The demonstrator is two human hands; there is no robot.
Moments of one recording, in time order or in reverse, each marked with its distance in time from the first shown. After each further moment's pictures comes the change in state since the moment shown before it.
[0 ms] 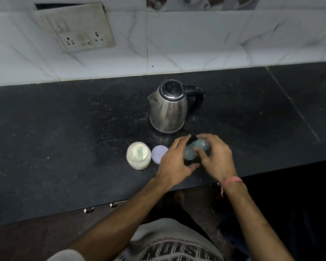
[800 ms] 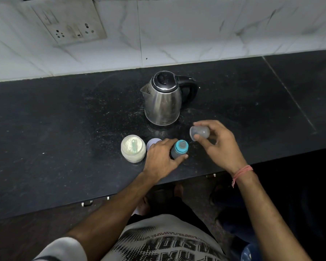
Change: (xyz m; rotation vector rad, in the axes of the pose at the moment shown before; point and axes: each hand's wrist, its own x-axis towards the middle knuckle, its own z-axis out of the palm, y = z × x) left_hand -0.007 -0.033 -0.001 0.235 0.122 0.071; right_hand -0.001 0.000 -0.041 0.369 -0.078 -0.045
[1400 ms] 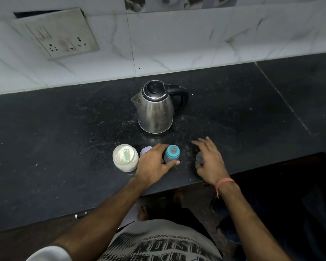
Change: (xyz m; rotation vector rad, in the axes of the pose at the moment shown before) left_hand 0.011 0.000 -0.005 -0.002 -0.085 -0.070; right_hand -0.015 0.075 0.021 -0.456 -0.159 0.208
